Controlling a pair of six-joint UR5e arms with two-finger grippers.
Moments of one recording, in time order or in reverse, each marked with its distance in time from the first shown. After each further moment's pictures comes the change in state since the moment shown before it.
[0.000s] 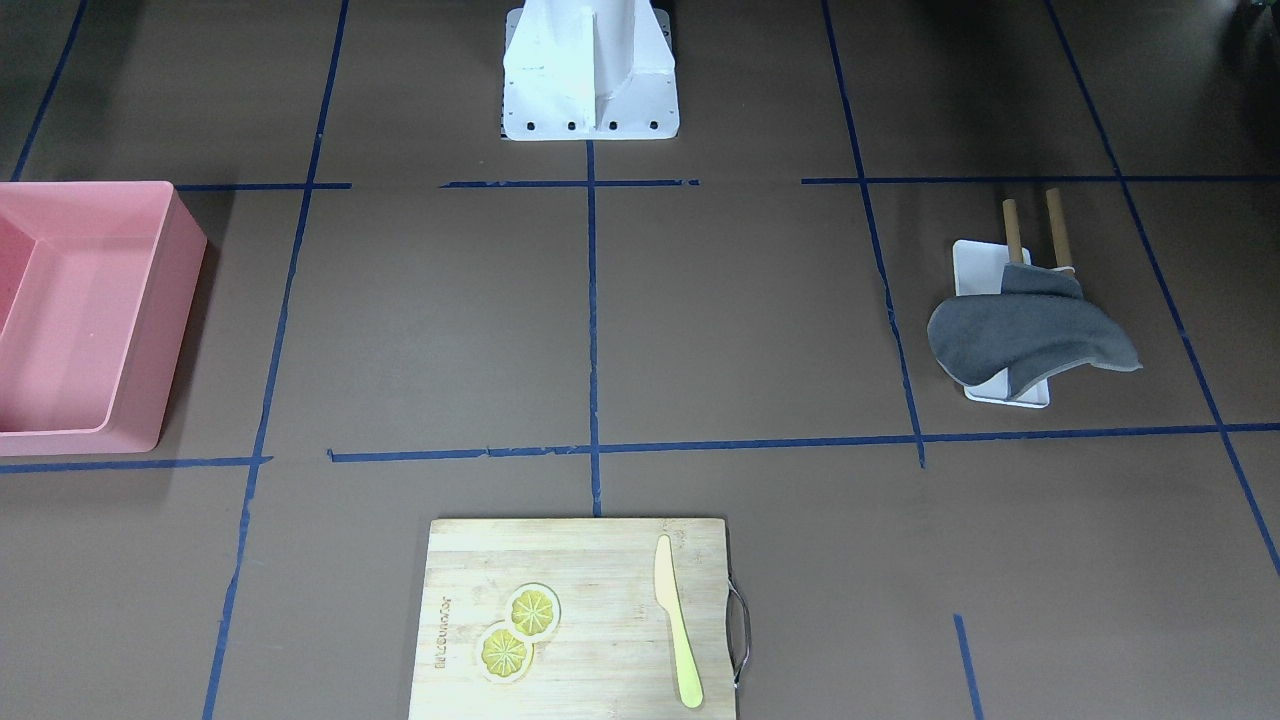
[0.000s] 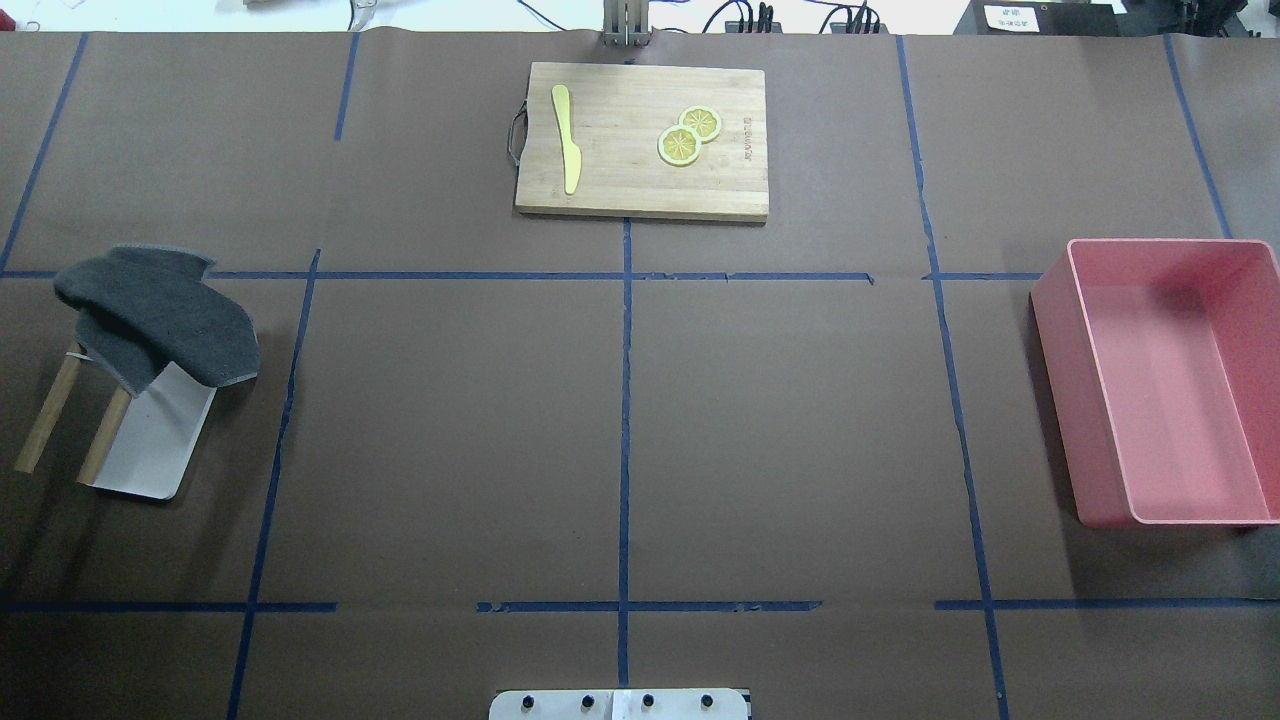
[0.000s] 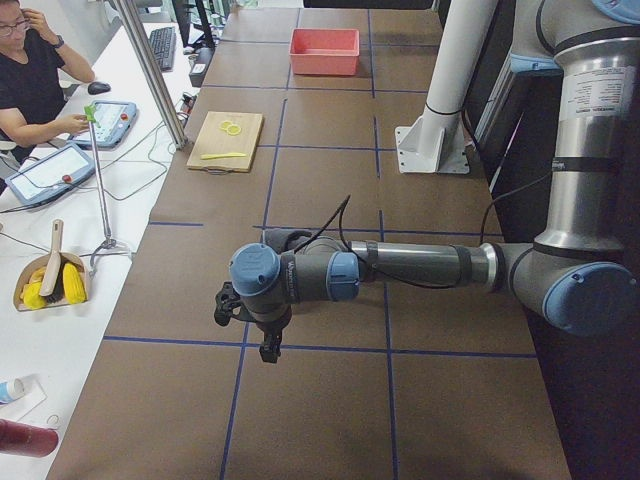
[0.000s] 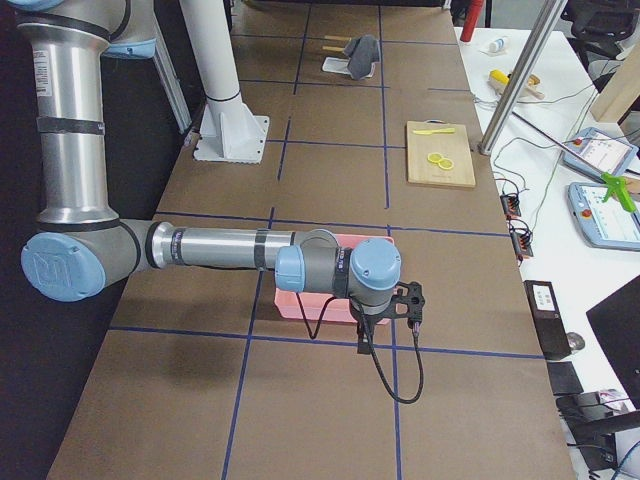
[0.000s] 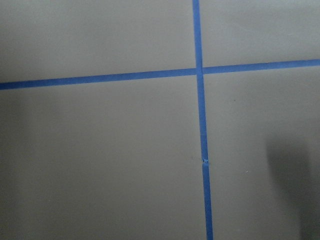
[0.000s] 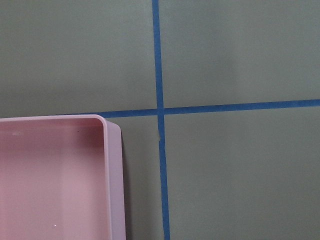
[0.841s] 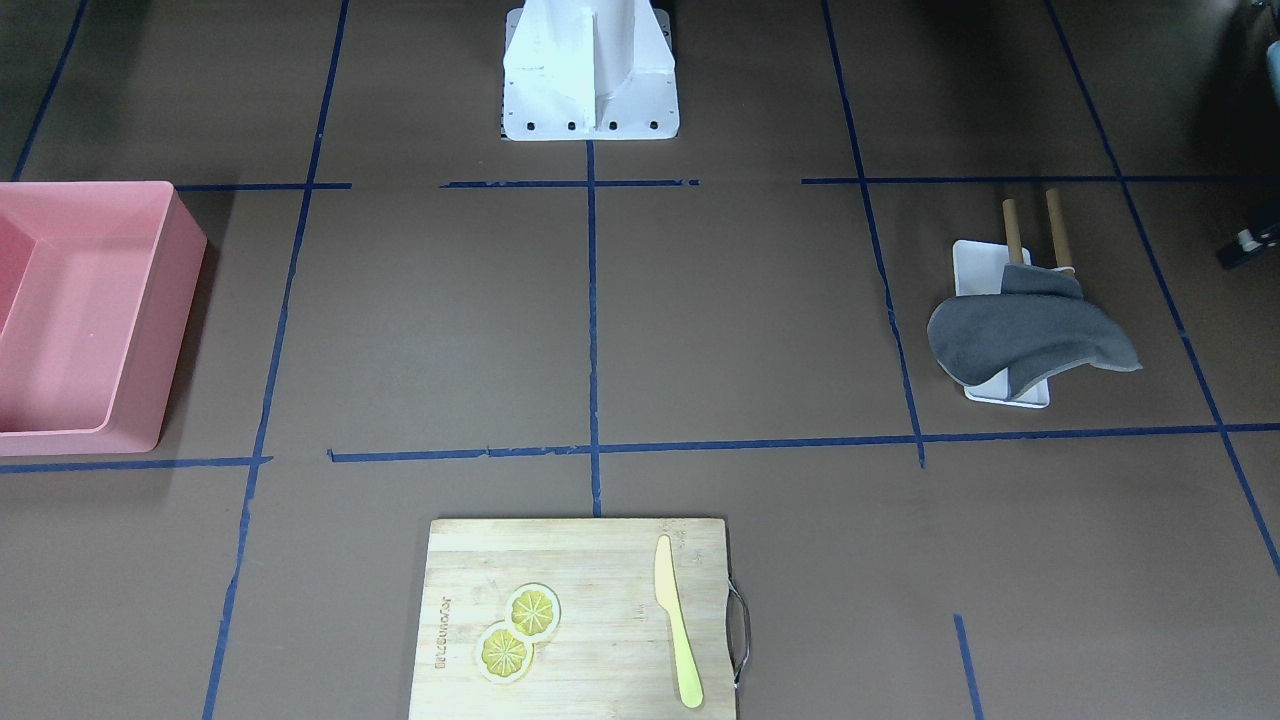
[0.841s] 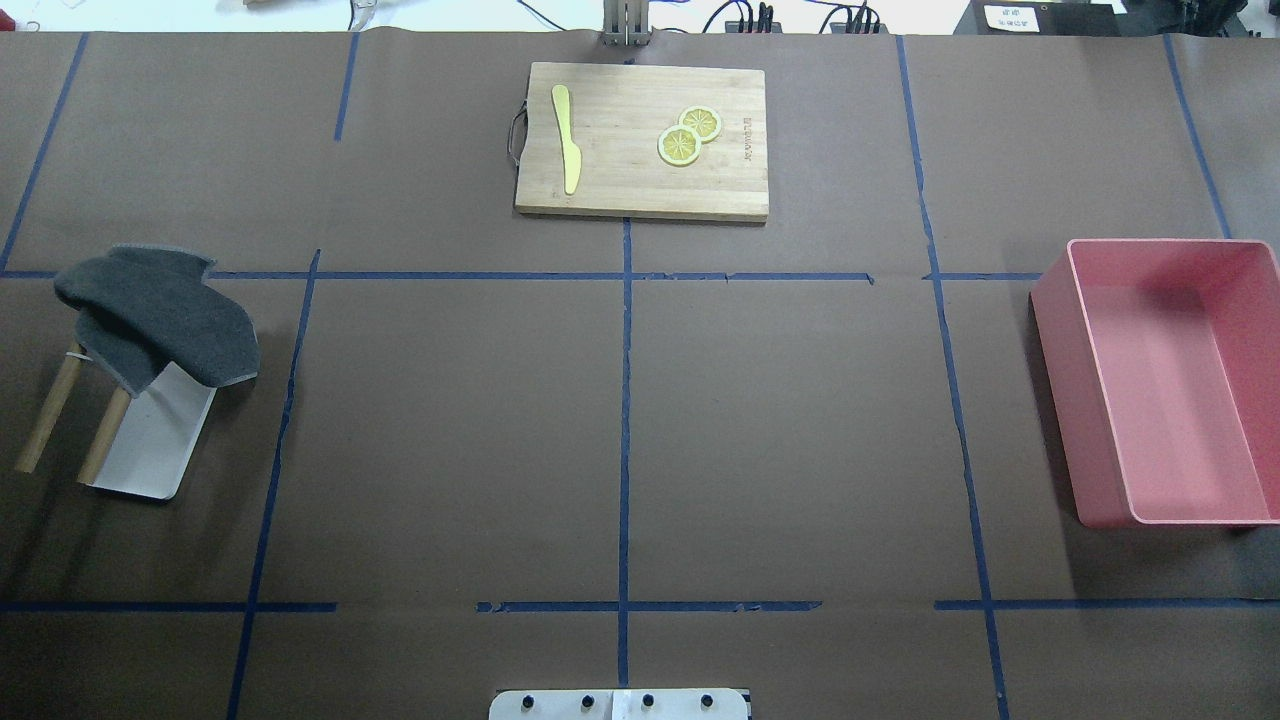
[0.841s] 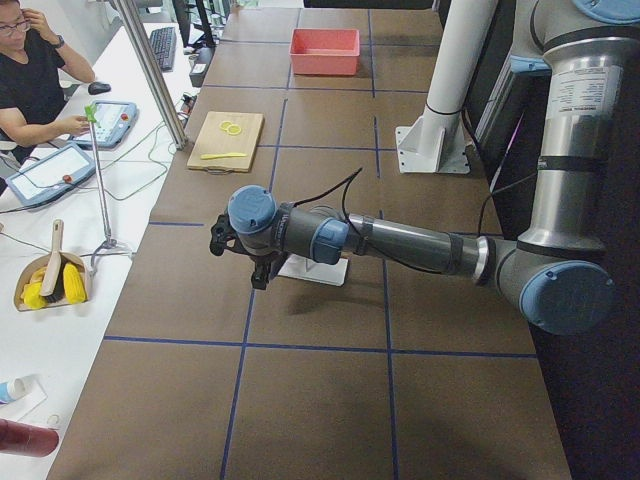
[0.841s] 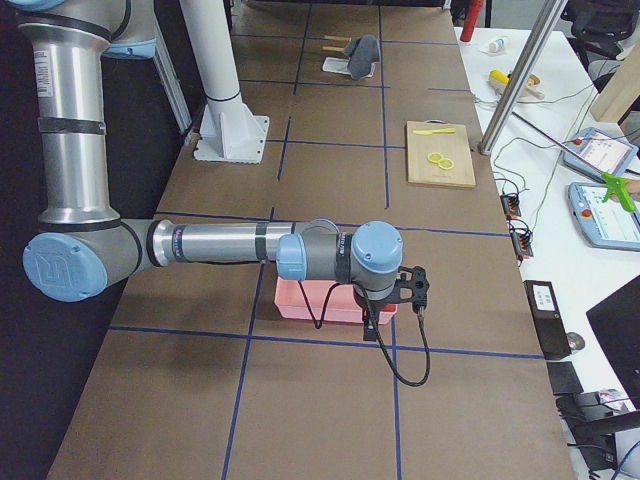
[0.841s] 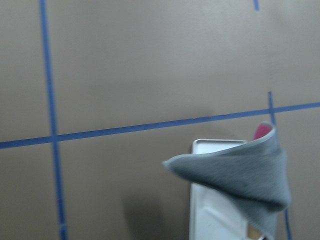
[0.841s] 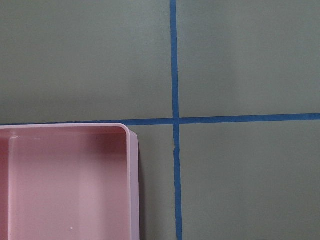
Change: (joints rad) left arm 0.195 -0.040 -0.088 -0.329 -0.174 -0.519; right arm -0.006 0.006 0.038 -0.002 0.010 0.008
